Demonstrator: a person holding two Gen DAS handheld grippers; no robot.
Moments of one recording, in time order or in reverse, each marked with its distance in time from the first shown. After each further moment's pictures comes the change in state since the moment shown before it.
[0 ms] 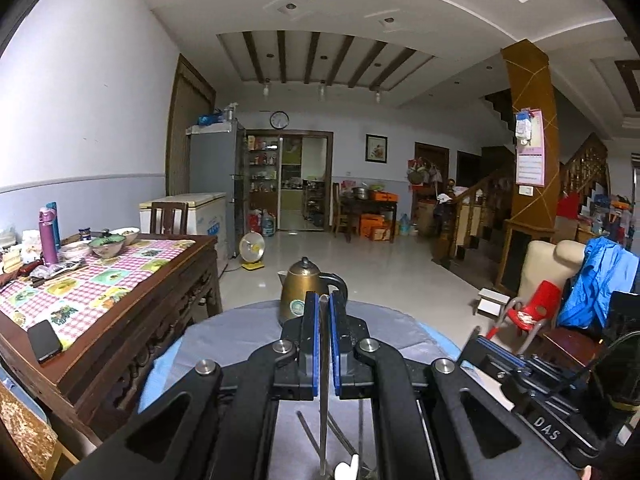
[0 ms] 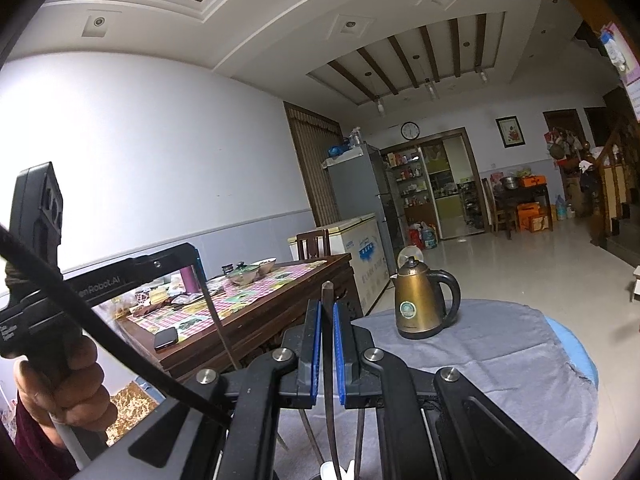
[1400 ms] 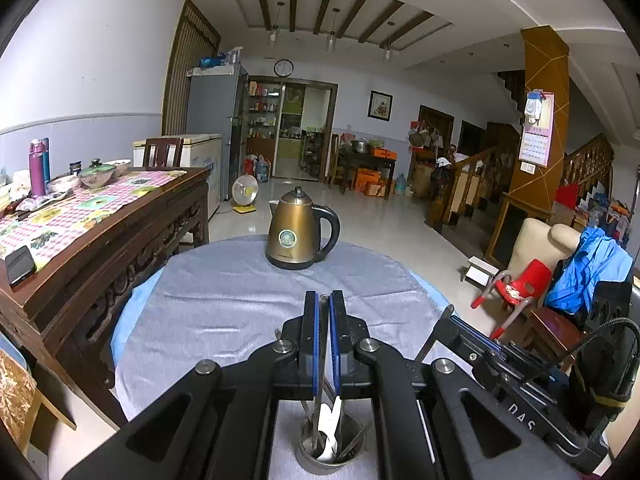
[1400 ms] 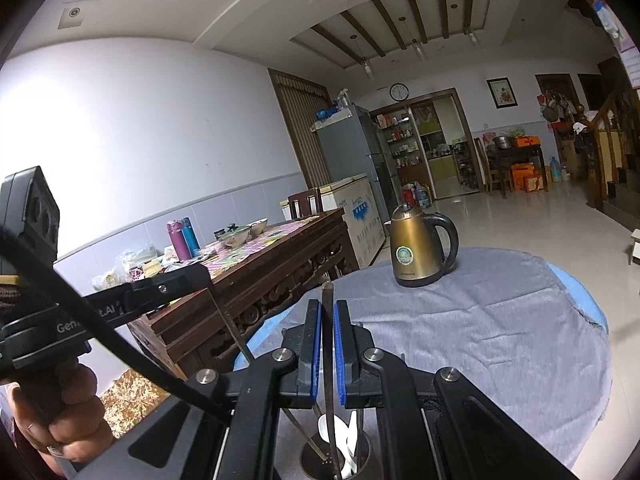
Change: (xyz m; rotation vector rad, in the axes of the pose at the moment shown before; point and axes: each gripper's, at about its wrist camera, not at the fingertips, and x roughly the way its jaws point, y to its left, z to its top) left arm 0.021 0.004 -0.063 -0.090 0.186 -0.028; right arm 0.021 -0.016 -0.053 0.058 0.136 -0.025
